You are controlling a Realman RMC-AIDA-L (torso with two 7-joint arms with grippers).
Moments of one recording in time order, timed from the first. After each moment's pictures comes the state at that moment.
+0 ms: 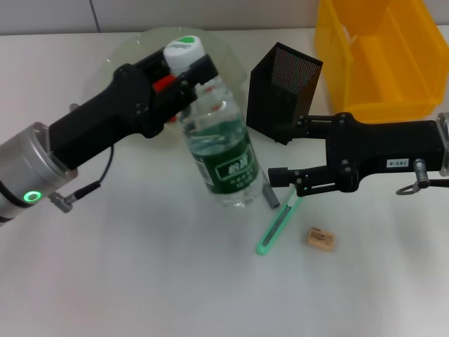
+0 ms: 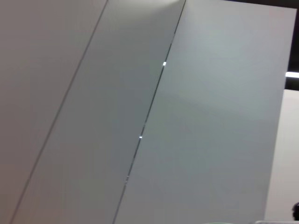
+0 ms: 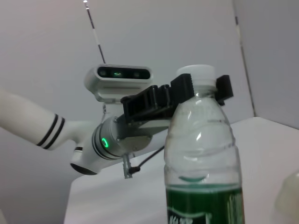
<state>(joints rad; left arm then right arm) -0.55 -2.07 0.88 0.19 1.29 1.77 -1.05 0.53 2.08 2.25 0.78 1.29 -1.70 1.48</state>
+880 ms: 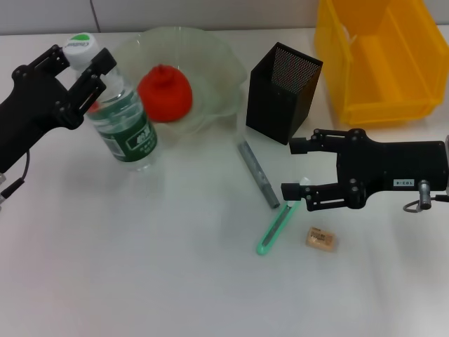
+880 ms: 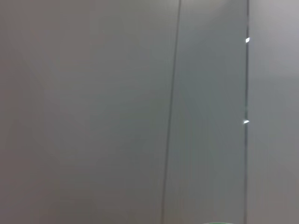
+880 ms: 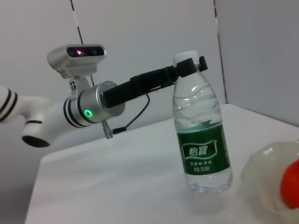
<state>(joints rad) -0.39 -2.06 0.72 0.31 1.29 1.63 -0.84 0.46 2.09 2.25 0.78 1.26 -1.64 1.35</state>
